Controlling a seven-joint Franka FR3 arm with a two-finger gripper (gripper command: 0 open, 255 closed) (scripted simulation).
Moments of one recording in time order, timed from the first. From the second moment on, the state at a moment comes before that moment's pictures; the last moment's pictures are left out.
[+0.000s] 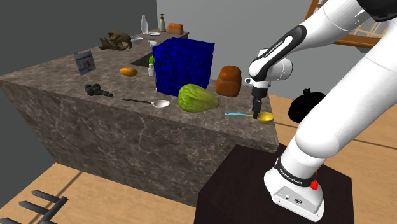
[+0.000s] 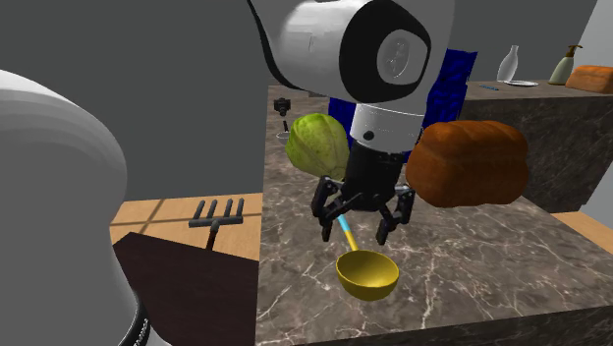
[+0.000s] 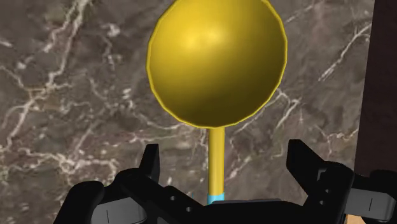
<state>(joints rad) -0.17 -0.18 -0.64 -2.71 -0.16 2.36 -1.05</state>
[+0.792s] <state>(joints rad) -0.15 -0.10 -0.65 -2.72 -0.10 2.45 -1.09</state>
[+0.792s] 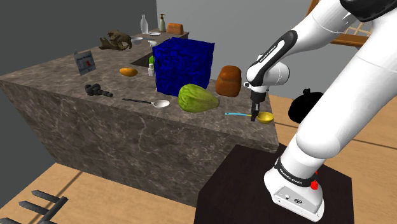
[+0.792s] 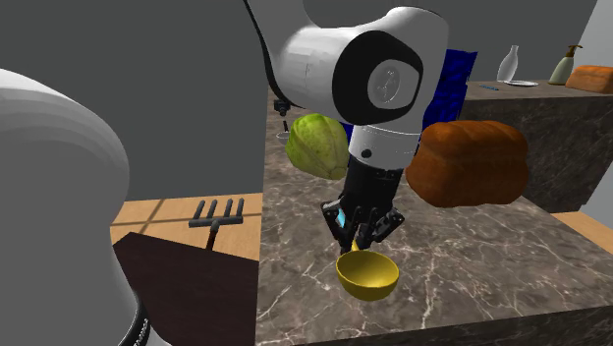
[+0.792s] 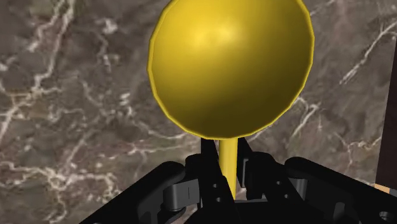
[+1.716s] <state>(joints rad) -0.18 -0.27 -0.62 -2.69 -0.20 2.27 -1.01</state>
